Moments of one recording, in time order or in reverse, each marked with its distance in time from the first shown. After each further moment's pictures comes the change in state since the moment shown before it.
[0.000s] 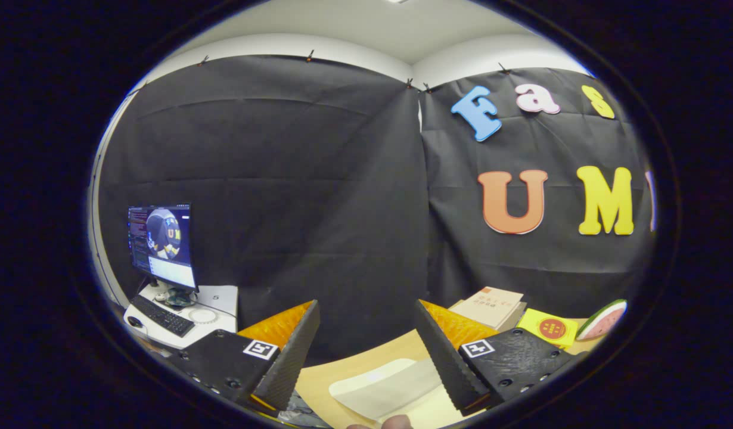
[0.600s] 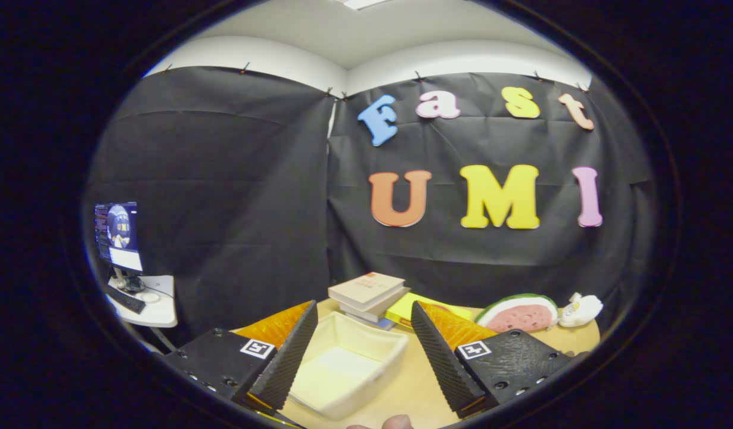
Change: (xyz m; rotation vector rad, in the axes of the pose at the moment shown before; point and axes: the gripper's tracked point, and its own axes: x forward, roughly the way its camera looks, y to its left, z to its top) arm -0.199 -0.244 -0.042 0.034 0.021 -0.380
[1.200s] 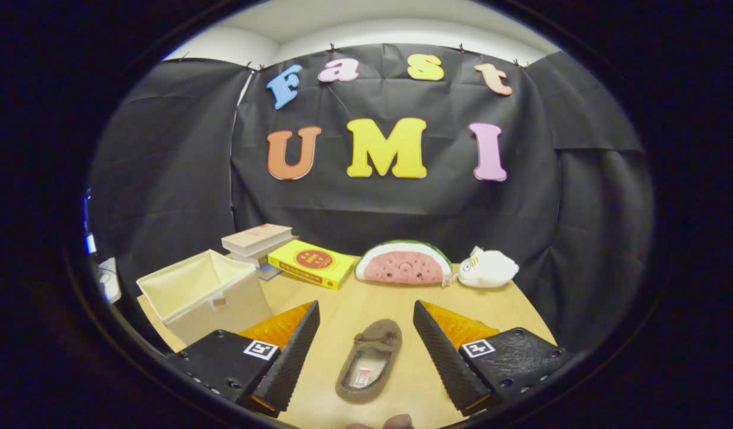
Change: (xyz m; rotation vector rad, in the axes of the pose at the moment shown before) arm -0.069 -0.206 -0.118 0.084 0.216 -0.332
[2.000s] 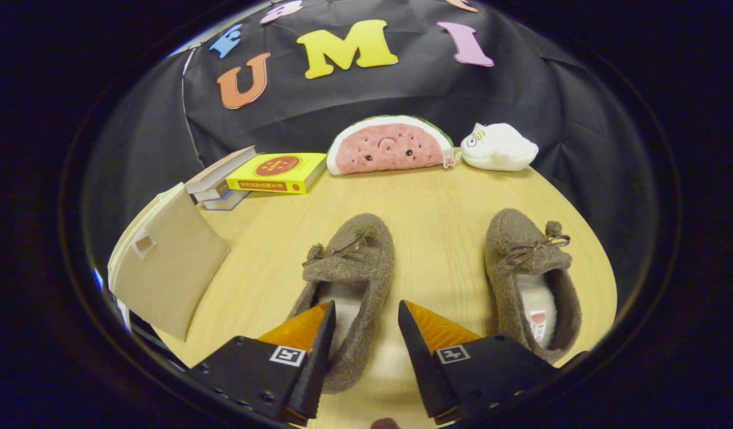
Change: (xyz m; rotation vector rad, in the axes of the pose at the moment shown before) arm 0.082 -0.029 -0.147 0.181 0.426 0.015
